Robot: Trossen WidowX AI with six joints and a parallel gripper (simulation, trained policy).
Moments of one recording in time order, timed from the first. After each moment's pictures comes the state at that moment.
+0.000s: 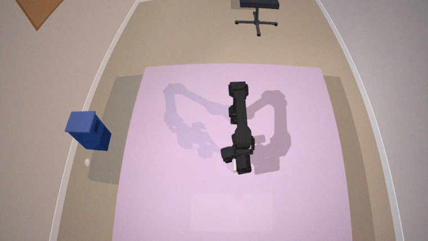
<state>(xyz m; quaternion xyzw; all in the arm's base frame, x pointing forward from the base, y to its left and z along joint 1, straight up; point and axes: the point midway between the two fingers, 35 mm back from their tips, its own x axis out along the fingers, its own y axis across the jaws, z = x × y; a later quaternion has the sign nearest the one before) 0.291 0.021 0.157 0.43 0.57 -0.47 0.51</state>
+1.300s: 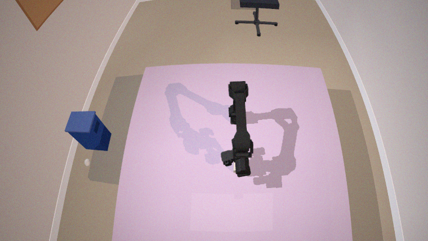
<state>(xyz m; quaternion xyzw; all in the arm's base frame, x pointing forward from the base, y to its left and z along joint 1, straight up) 0.293 0.022 0.111 0.44 0.57 -0.47 0.51</state>
